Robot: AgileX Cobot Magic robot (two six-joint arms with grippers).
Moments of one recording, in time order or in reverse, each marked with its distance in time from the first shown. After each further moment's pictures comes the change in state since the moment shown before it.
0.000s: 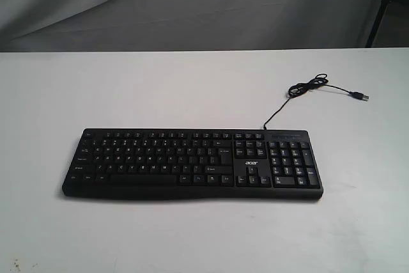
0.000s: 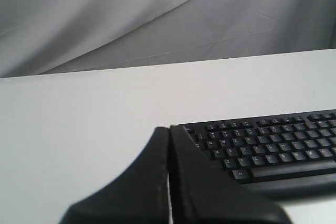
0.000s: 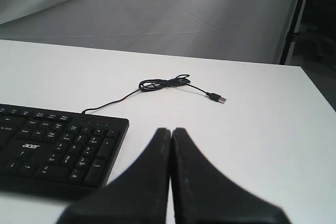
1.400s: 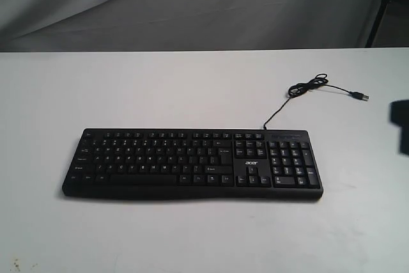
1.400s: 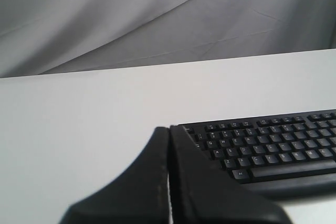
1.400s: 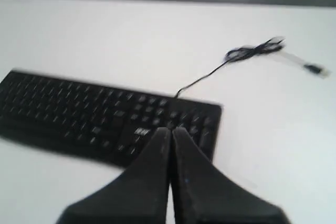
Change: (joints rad) left arm 0.000 0.000 0.000 0.000 0.000 0.000; right arm 0.283 0.661 -0.632 -0.048 0.372 0.263
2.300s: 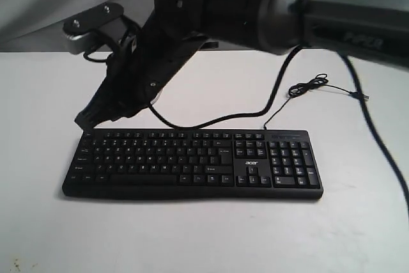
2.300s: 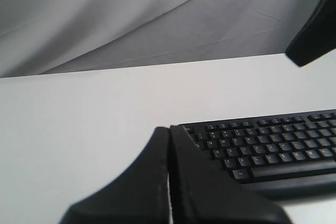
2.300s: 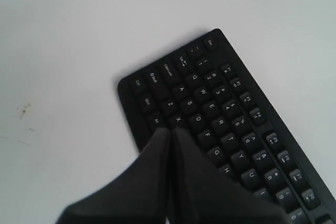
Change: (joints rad) left arm 0.000 0.000 0.000 0.000 0.000 0.000; right arm 0.481 1.288 -1.110 0.185 0.215 -0.395
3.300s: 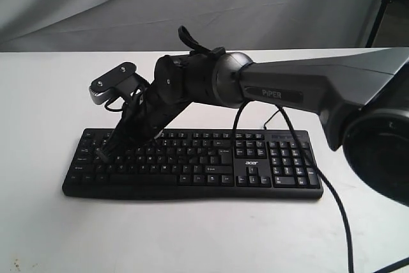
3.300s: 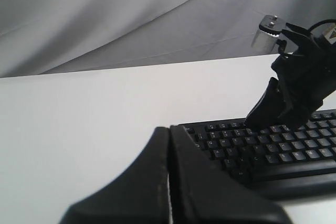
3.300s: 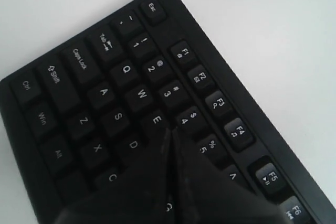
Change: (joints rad) left arm 0.000 0.000 0.000 0.000 0.000 0.000; right arm -0.027 0.266 -0.008 0.025 -0.245 -0.048
